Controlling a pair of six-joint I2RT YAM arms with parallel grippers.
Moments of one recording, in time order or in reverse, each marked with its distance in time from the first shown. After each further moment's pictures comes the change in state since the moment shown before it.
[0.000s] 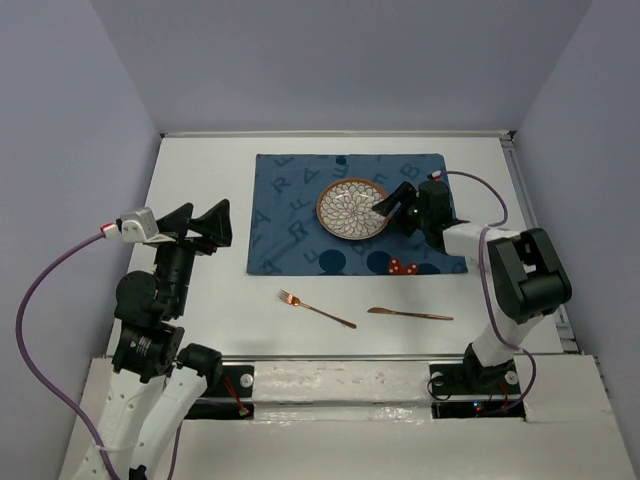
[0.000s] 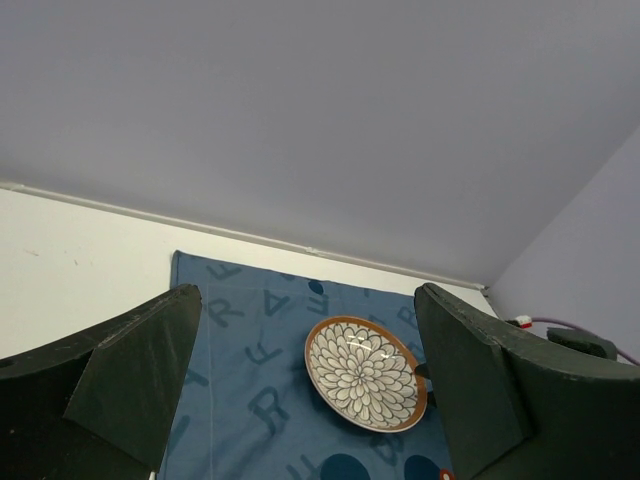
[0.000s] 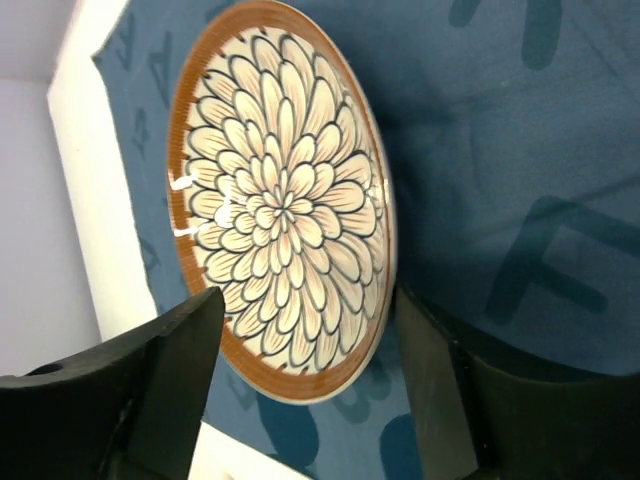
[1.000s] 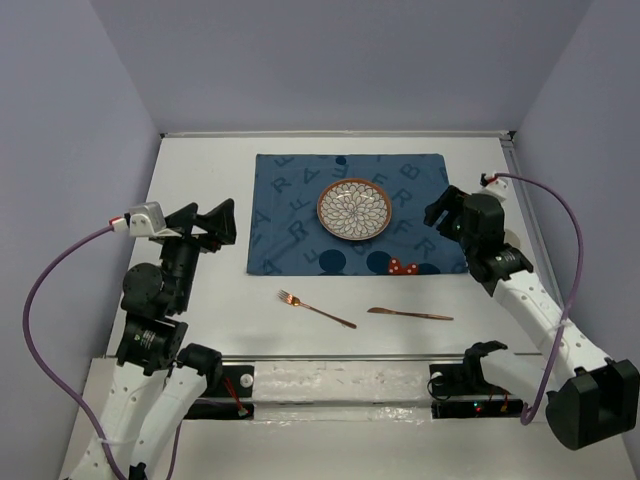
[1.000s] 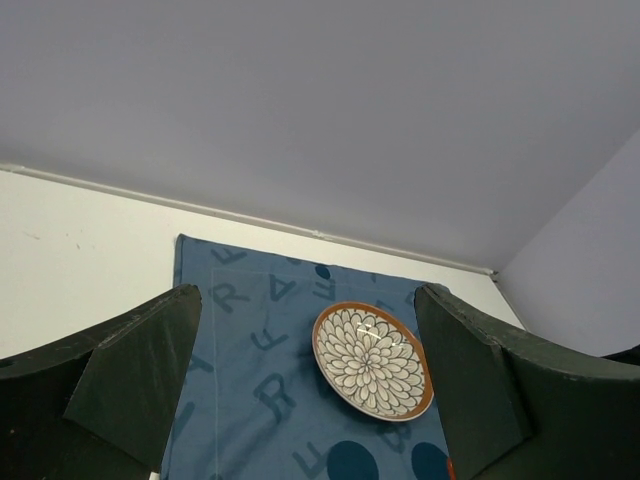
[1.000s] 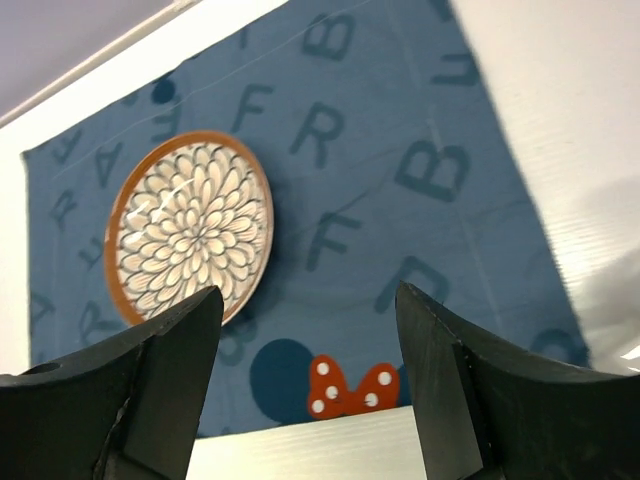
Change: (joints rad) left arm 0.002 0.035 -0.011 -0.001 0.005 0.000; right arm -0.001 -0.737 -0.112 -0.483 0.470 -0.355
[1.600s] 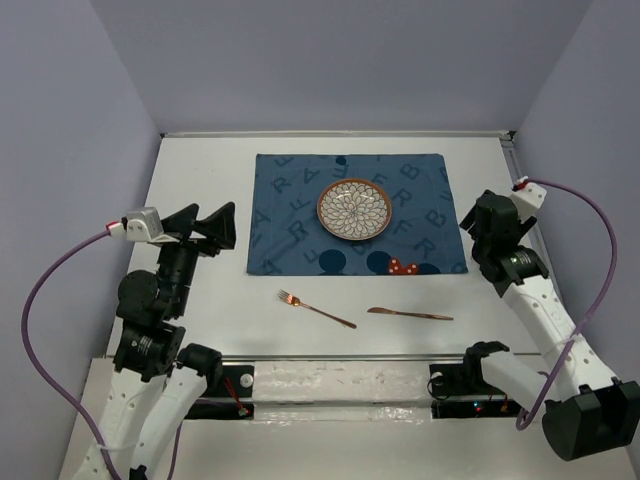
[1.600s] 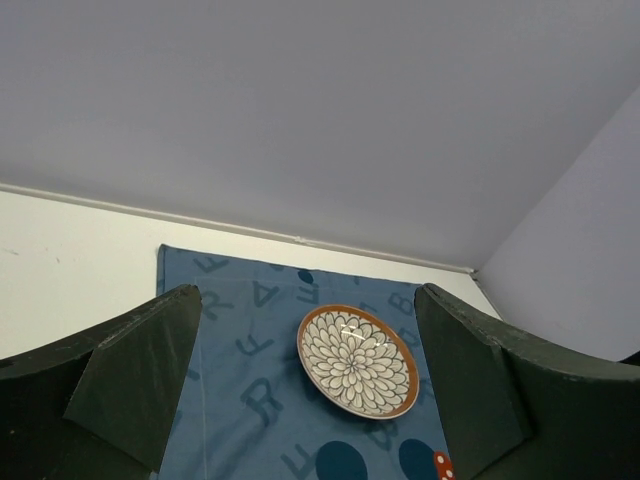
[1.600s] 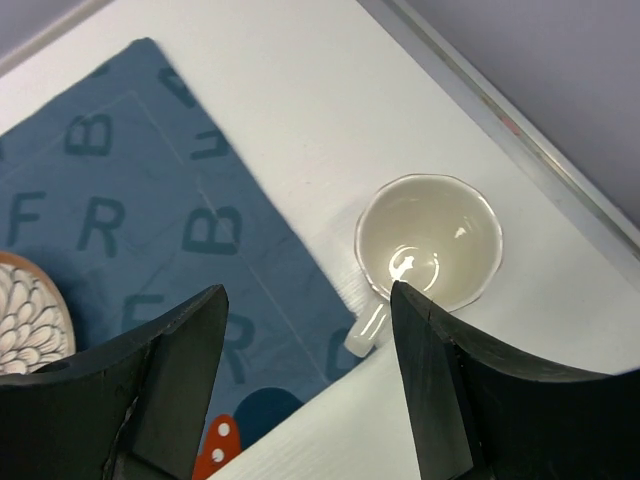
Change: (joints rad) left arm 0.000 -0.033 0.000 0.001 0.044 0.000; right arm -0.064 -0.069 0.063 -0.241 0.417 -0.066
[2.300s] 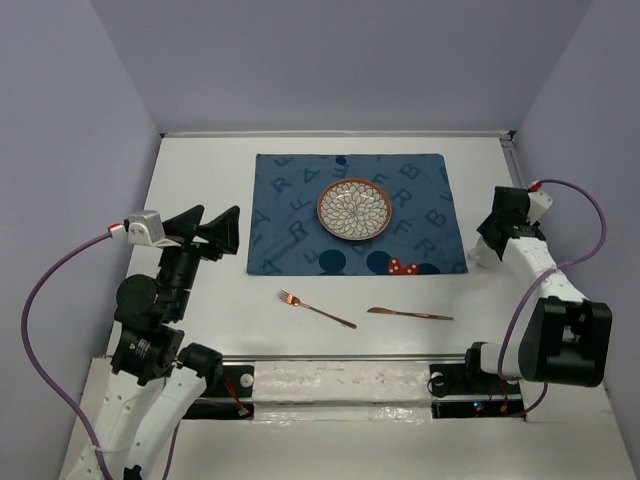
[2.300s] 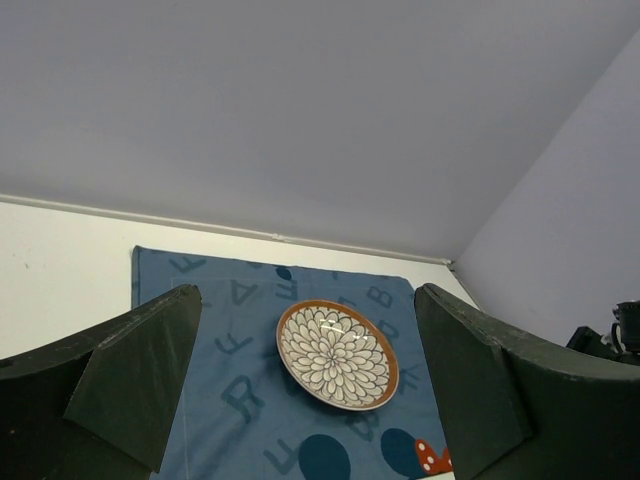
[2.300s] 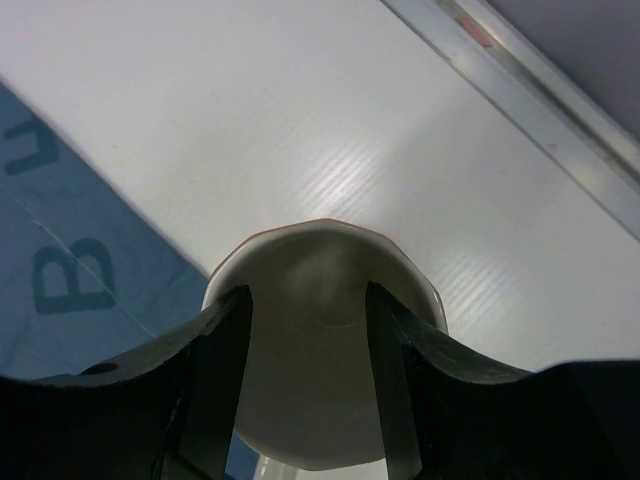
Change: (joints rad) left arm -0.053 -0.022 0.000 0.000 0.006 0.000; right arm -0.327 0.367 0.006 0.076 -0.206 0.025
